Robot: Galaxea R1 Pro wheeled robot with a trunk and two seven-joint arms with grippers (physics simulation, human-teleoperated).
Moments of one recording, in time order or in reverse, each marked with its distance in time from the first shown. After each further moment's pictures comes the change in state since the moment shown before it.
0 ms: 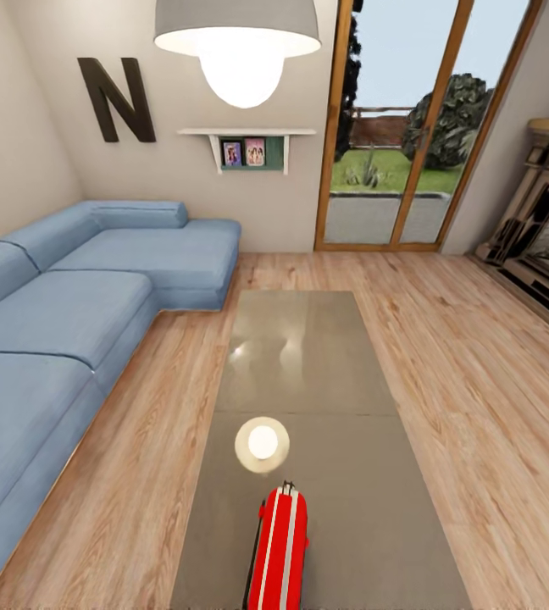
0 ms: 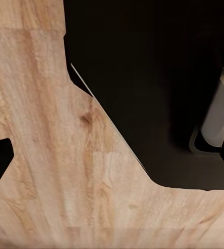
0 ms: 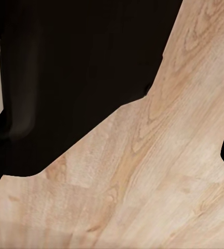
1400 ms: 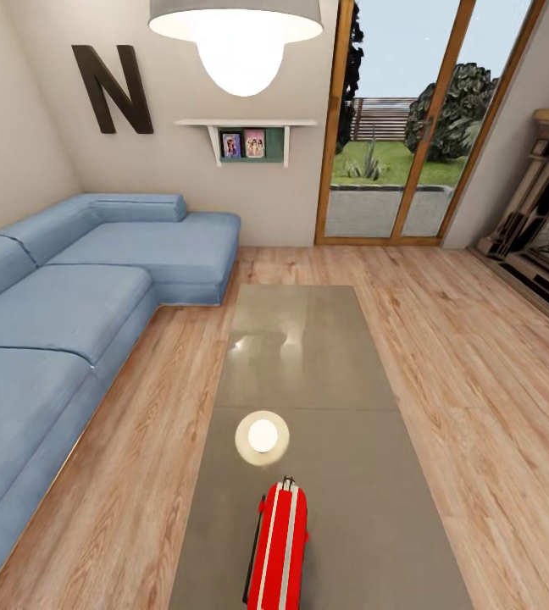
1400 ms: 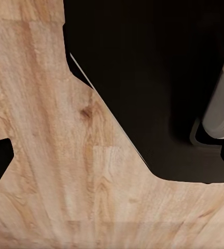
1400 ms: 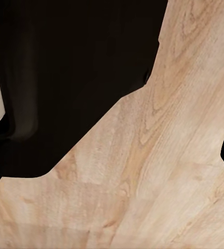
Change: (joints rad) left arm 0.000 0.000 0.000 0.000 0.000 0.000 0.000; right arm 0.000 -0.005 0.010 0.000 -0.115 -0.004 0.000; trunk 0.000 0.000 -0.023
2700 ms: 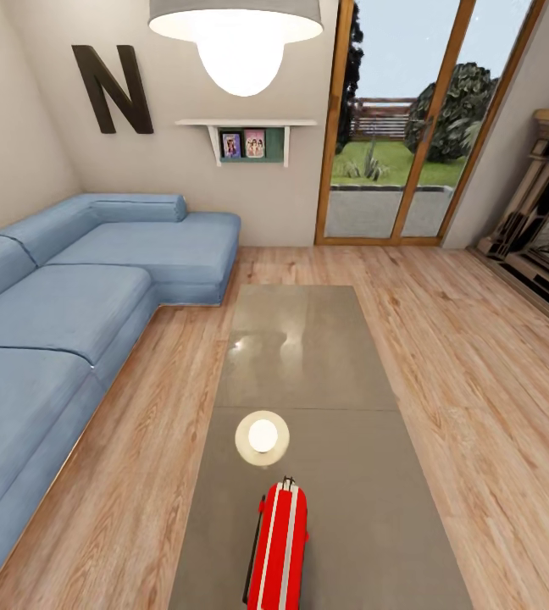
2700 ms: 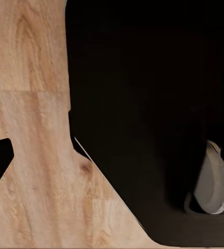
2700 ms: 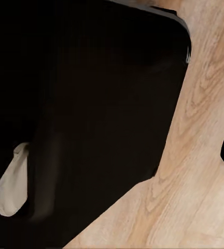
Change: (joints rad) left arm 0.000 0.002 -0.003 -0.194 0.000 0.007 -0.008; right arm 0.000 -0.012 0.030 -0.245 0.000 0.010 -0.009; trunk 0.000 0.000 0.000
